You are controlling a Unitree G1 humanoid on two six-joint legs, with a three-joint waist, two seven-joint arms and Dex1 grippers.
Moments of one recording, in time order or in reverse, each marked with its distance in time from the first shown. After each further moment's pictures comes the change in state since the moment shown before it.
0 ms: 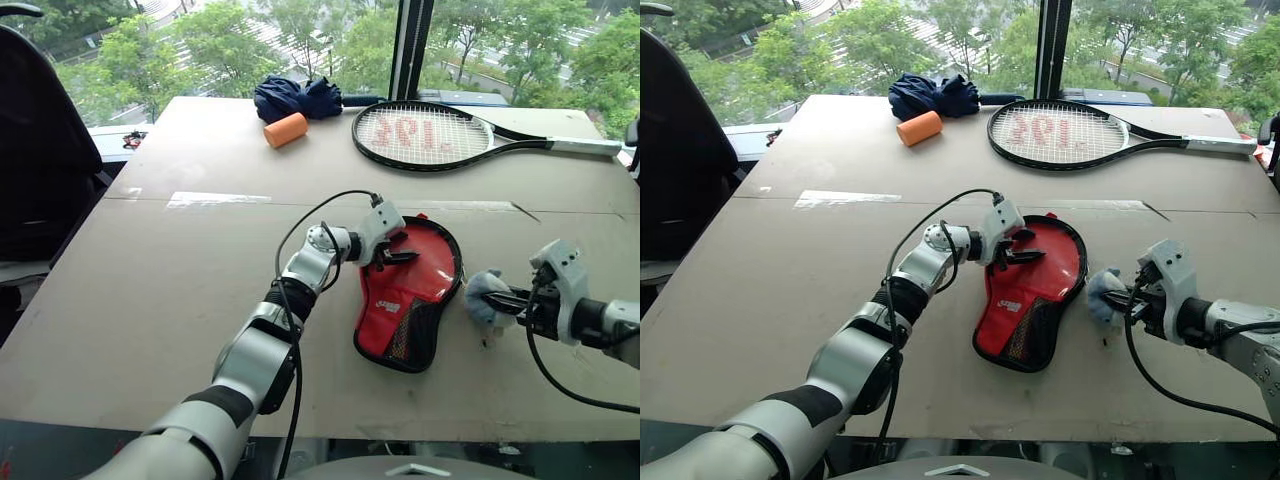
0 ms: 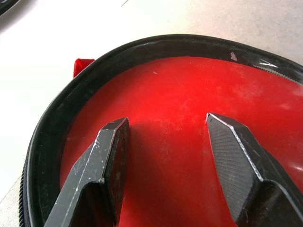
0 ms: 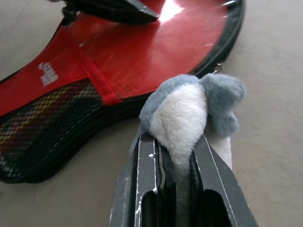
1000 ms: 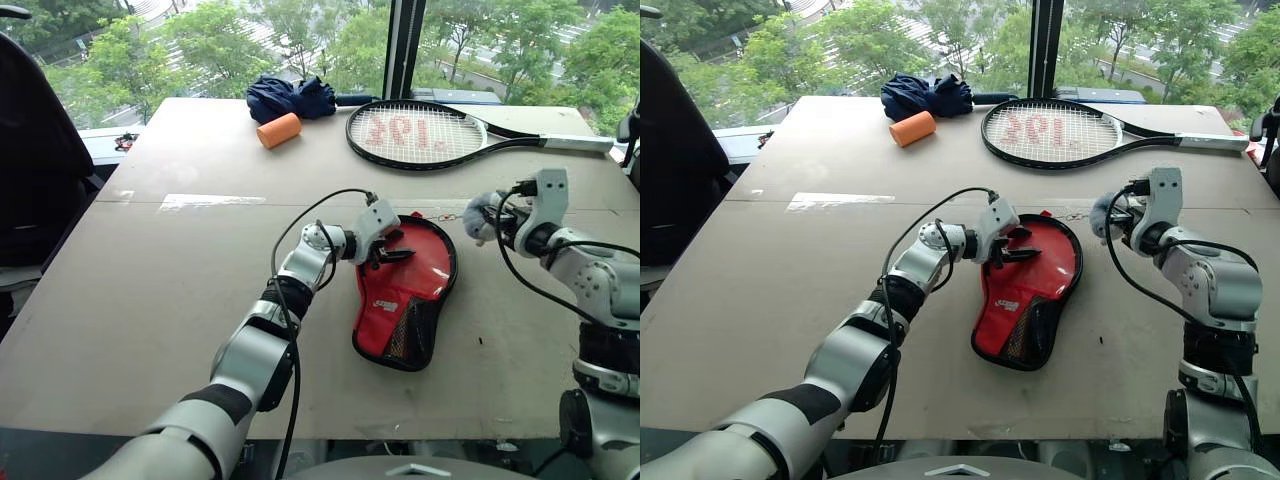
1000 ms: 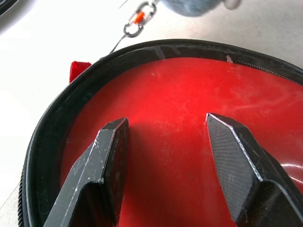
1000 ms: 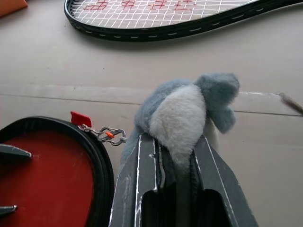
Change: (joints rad) left arm -0.004 0.014 0.026 0.005 0.006 -0.016 -0.030; right arm -0.479 0.305 0.000 0.462 -0.304 -0.124 -0.299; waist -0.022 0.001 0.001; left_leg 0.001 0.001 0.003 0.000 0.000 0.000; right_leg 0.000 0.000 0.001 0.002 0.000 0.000
